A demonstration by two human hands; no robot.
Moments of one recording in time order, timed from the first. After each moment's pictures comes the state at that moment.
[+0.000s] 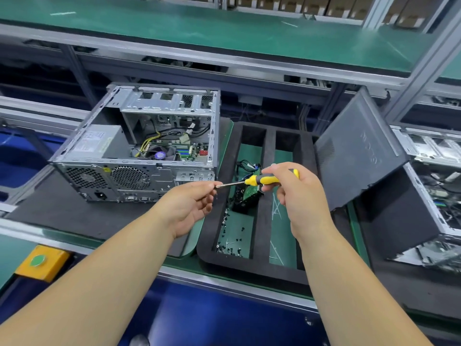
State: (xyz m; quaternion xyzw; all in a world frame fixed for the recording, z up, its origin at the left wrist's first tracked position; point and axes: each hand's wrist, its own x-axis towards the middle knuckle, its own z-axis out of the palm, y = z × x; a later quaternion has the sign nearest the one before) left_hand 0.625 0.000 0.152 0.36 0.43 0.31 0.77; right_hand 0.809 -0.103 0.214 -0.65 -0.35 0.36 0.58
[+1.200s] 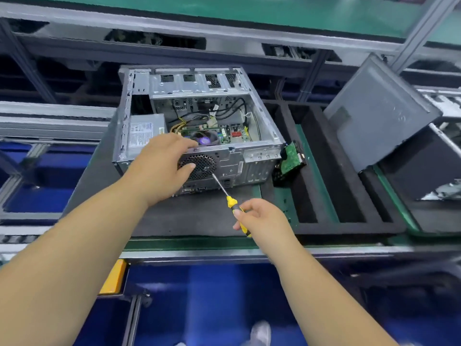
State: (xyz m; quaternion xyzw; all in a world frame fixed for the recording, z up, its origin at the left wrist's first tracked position) left_hand 0.420 0.129 0.163 0.92 0.31 0.19 0.12; right_hand 0.579 -0.065 0.117 -0.78 -0.31 0.39 0.39
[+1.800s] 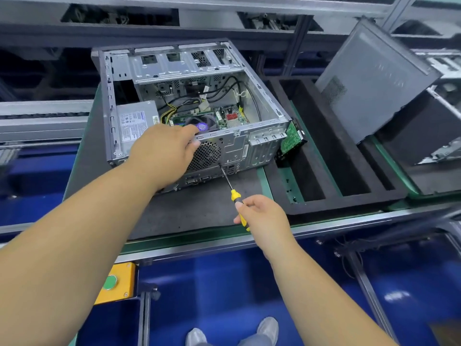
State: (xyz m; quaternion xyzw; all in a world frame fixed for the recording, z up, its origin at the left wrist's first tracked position) left_hand 0.433 0.164 0.154 0.96 0.26 0.12 0.03; right_hand 0.538 -0.050 0.091 -0.83 -0.20 0.34 0.41
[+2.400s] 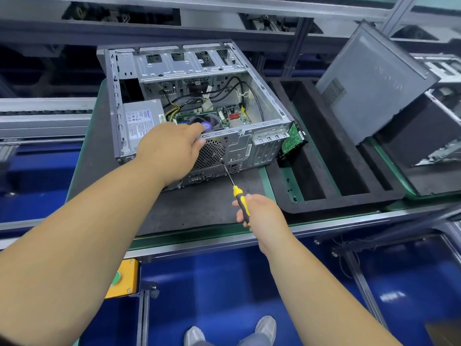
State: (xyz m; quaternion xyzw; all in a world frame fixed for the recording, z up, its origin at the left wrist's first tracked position) left_hand 0.434 0.167 0.147 0.96 0.26 0.14 0.00; right_hand 0.531 -0.031 0.096 -0.80 -0.09 0.41 0.42
